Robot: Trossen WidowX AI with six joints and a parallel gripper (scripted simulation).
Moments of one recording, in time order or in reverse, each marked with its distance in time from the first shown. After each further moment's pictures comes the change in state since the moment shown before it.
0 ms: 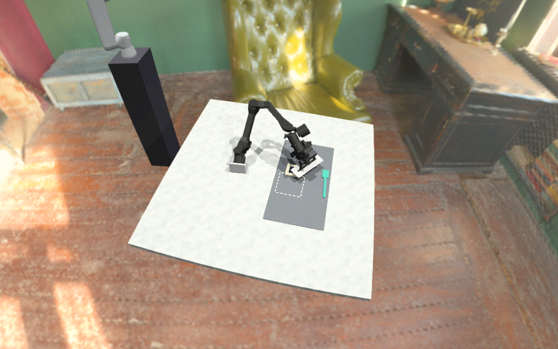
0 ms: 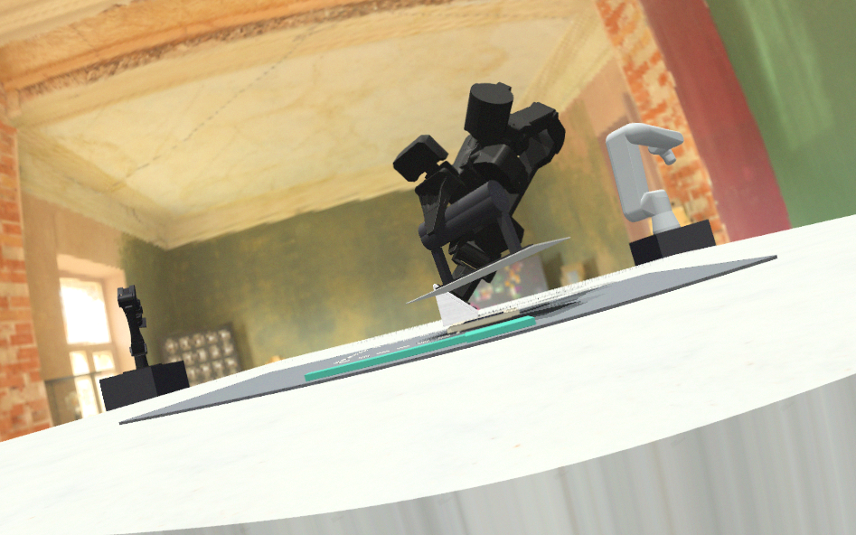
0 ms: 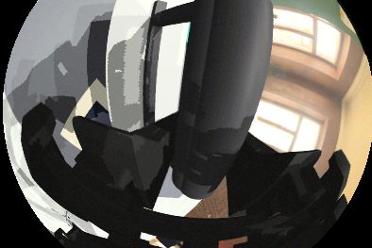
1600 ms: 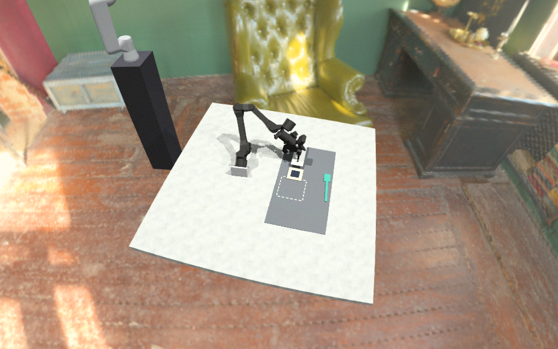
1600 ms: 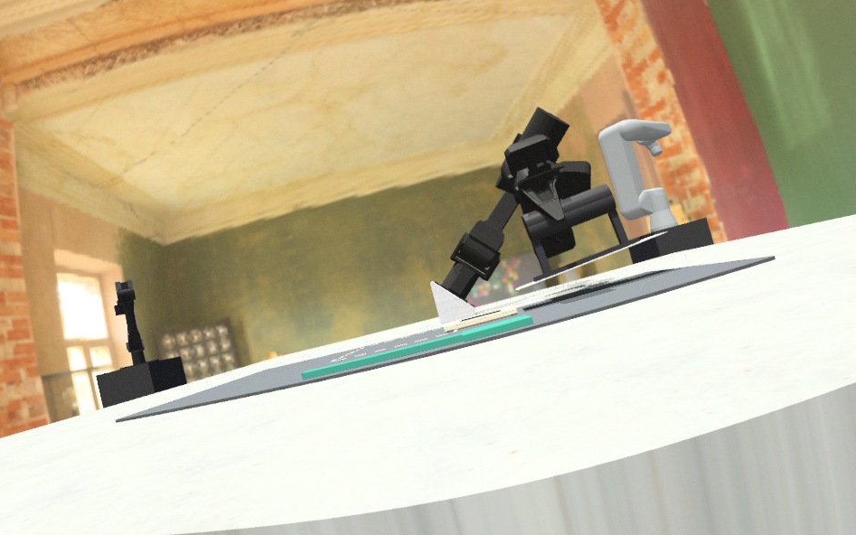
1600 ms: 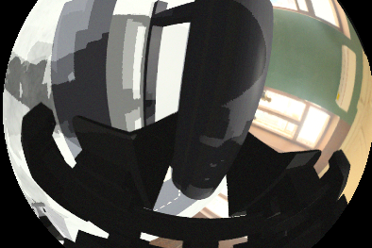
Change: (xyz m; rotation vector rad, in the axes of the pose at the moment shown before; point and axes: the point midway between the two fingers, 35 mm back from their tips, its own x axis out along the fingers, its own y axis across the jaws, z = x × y) arm -0.081 0.111 0.063 -0.429 -0.506 0.050
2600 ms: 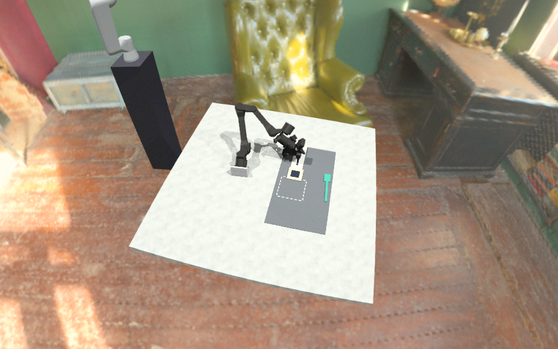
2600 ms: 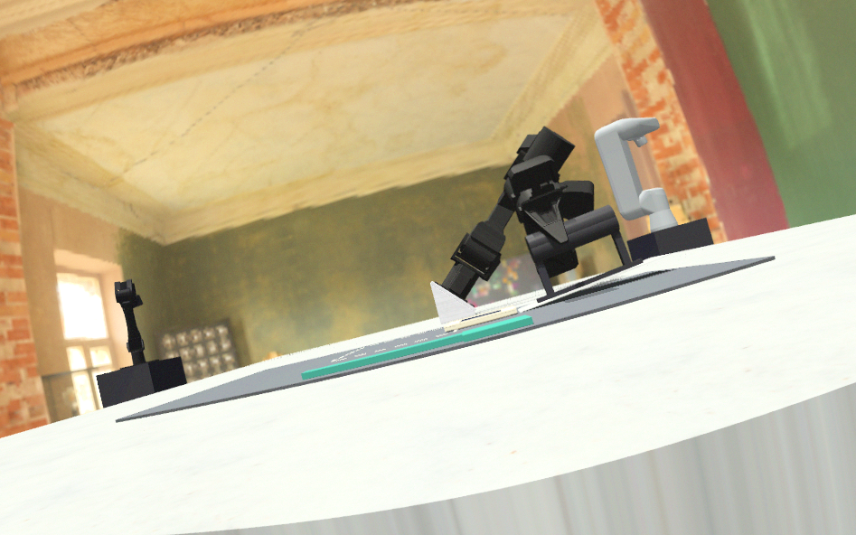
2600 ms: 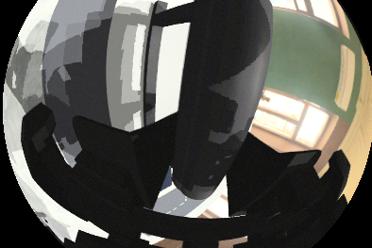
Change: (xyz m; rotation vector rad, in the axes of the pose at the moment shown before) arm 0.017 0.022 -0.007 0.001 -0.002 -0.010
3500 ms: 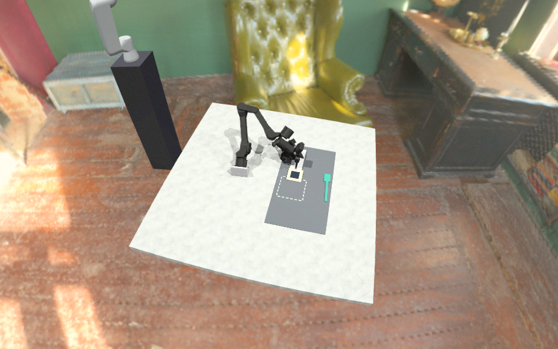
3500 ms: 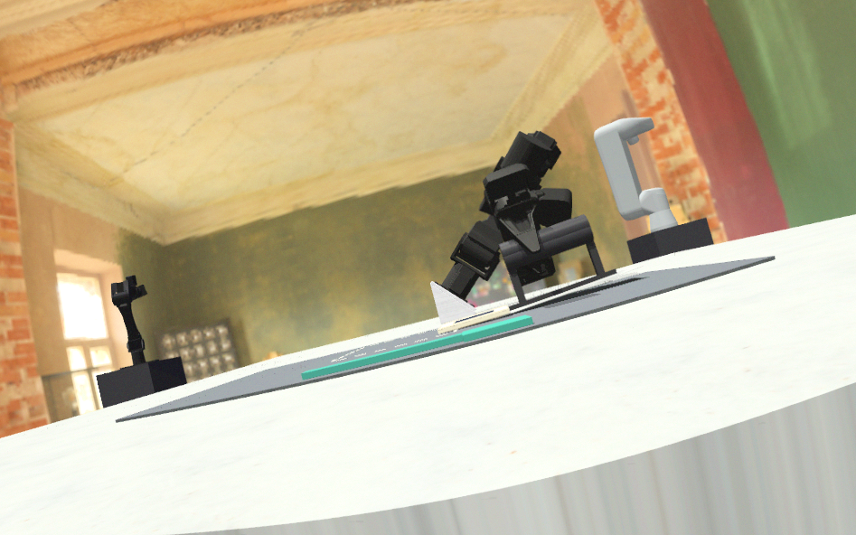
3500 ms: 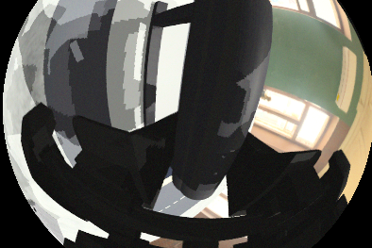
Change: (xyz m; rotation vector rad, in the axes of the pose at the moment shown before) arm -0.003 0.000 -0.037 -0.012 0.019 0.010
